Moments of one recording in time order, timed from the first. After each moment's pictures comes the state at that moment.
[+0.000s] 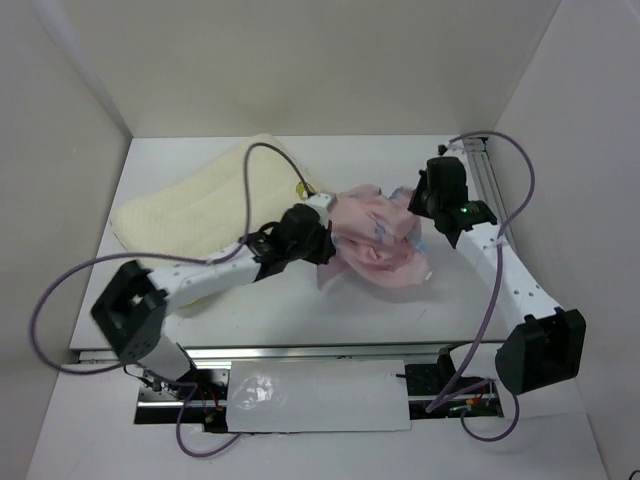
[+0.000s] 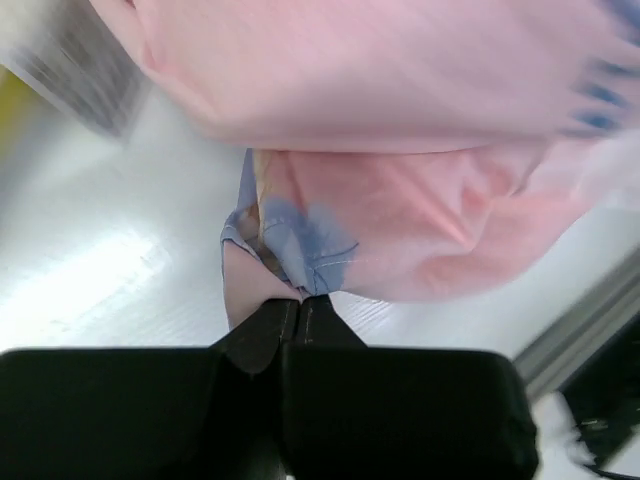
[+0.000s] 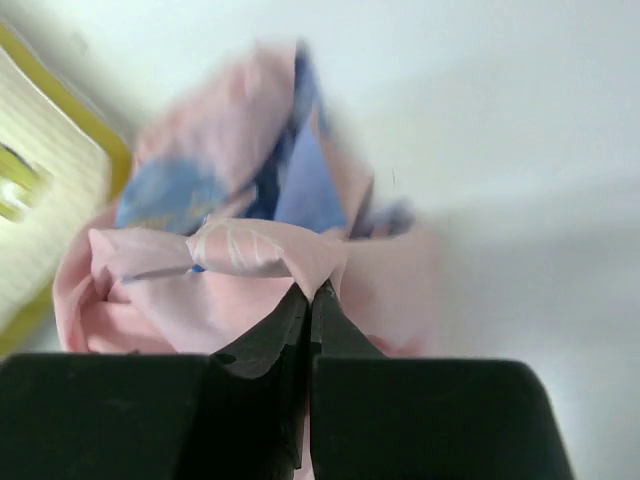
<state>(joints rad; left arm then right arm) -0.81 1.66 1.08 -0.11 -0.01 -0.46 0.23 1.29 1.08 -0.46 0.19 0.44</state>
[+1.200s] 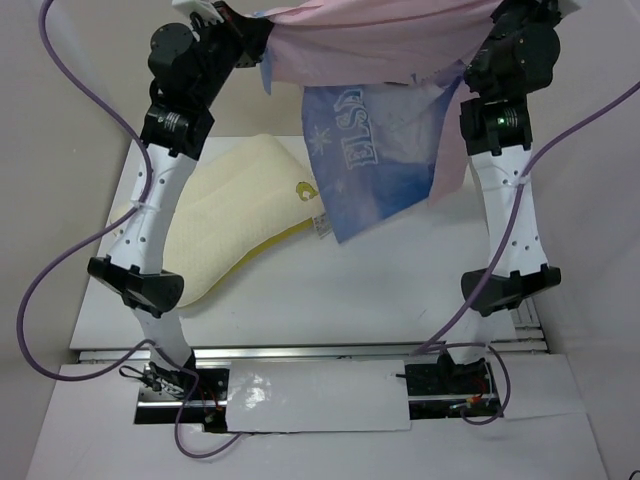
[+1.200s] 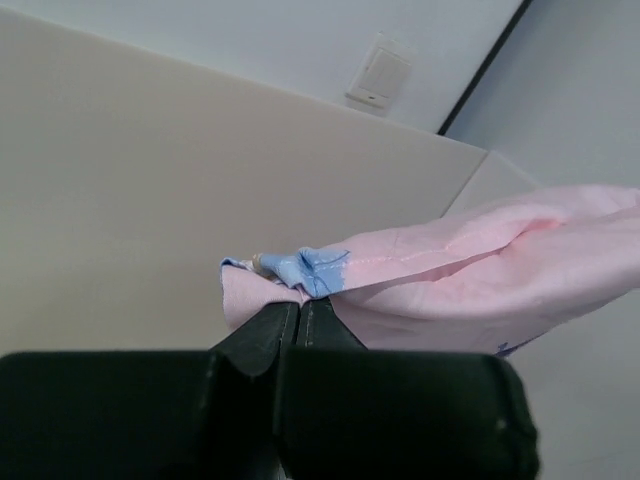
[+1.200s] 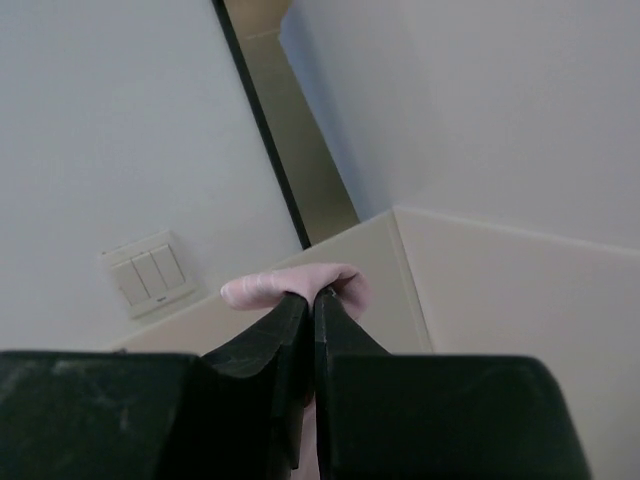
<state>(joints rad) -0.34 1.83 2.39 -0.25 0.06 -0.45 0.21 1.76 2.39 0.13 0.76 -0.18</state>
